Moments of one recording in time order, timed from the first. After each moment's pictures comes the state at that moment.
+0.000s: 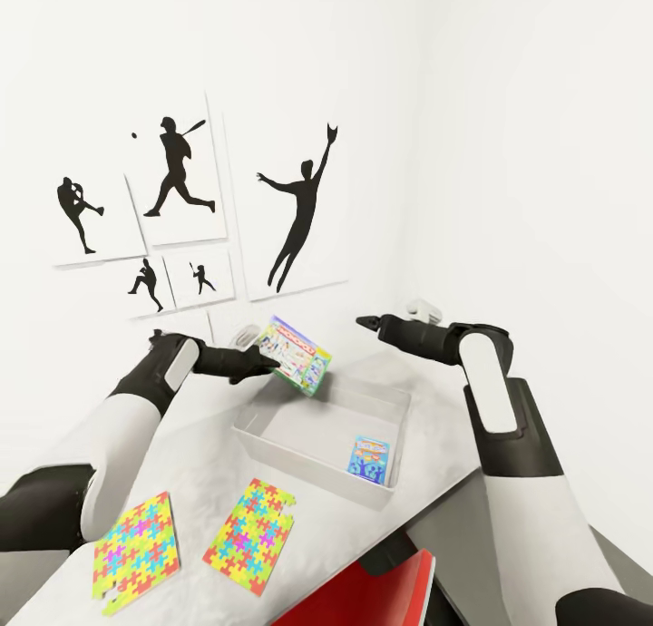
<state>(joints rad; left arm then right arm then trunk) -1.13 0.07 0.03 -0.52 0.34 1.03 -0.54 -0.82 0.06 0.04 -1.48 -0.82 1.04 -0.25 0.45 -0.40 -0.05</state>
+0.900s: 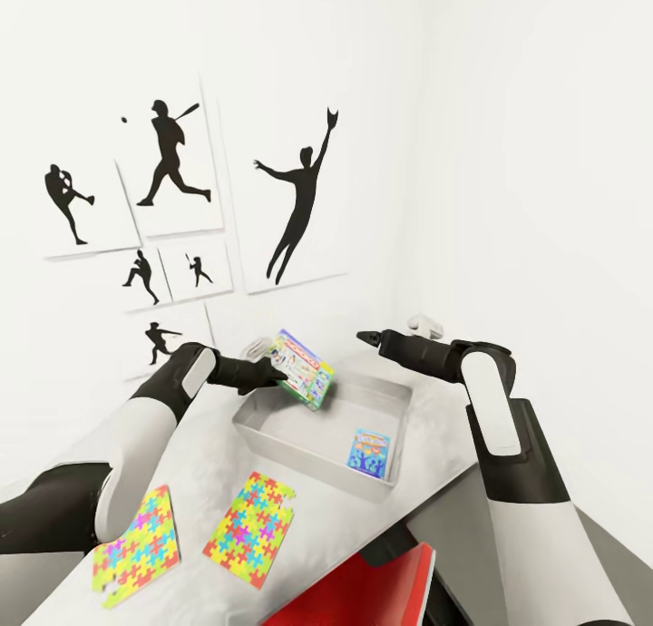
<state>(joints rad) -1.13 0.01 0.03 -0.44 0.33 0.95 -0.41 -0.74 0.06 0.04 -1.53 -0.82 1.04 -0.24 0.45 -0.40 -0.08</state>
